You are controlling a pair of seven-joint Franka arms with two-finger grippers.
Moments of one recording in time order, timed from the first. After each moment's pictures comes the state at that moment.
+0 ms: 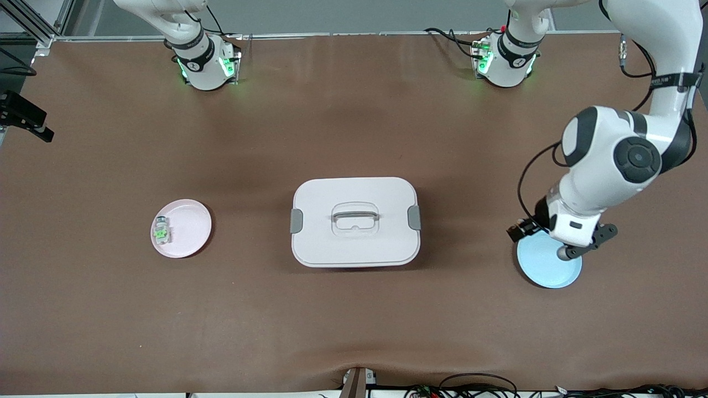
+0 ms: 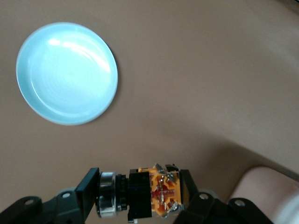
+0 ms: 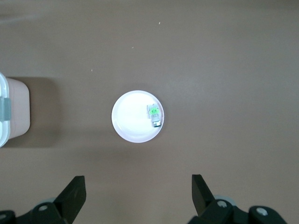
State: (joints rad) left arm 0.08 0.29 -0.34 -1.77 0.04 2.12 -0.78; right arm -0.04 -0.04 -0.05 -1.50 0.01 1.55 -0.11
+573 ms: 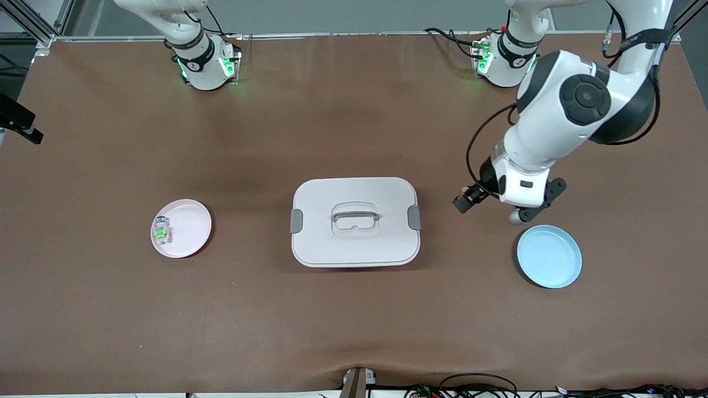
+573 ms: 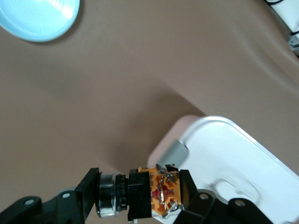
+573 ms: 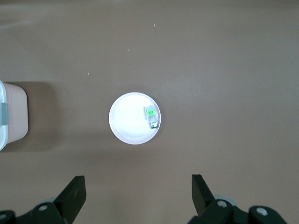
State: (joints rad) left arm 0.07 0.25 -0.56 -1.68 0.01 2.01 -1.16; right arm -0.05 -0.04 -0.05 -1.49 0.02 1.54 -0.11
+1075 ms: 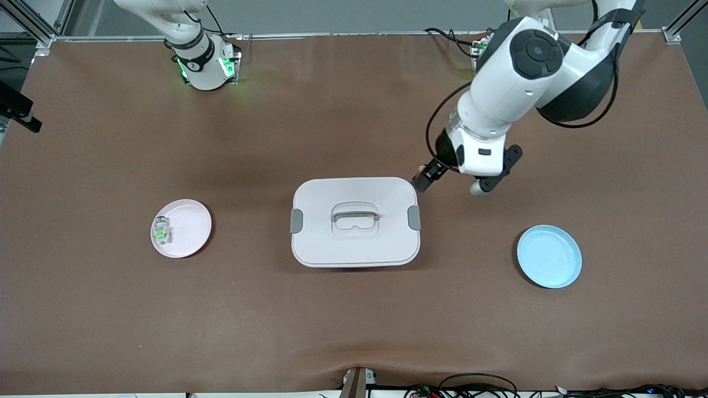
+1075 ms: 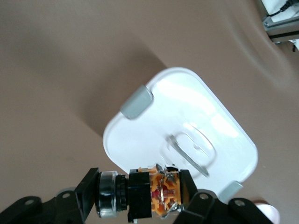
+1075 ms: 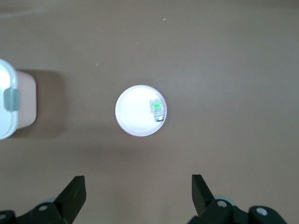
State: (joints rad) left arm 0.05 0.26 -0.69 -1.62 0.01 2.01 -1.44; right arm -0.04 -0.04 -0.03 -1.46 0.03 1.46 -0.14
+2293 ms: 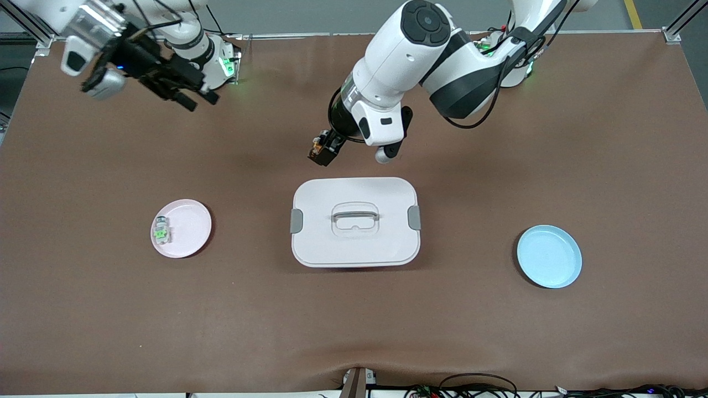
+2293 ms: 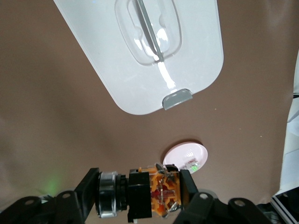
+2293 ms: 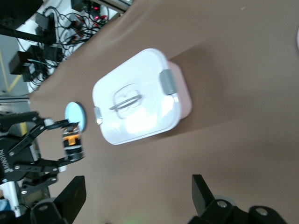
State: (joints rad) left arm -0.26 0.49 -0.70 -1.36 0.01 2.16 -2.02; right arm 0.09 -0.50 0.21 -2.27 0.72 2.12 0.36
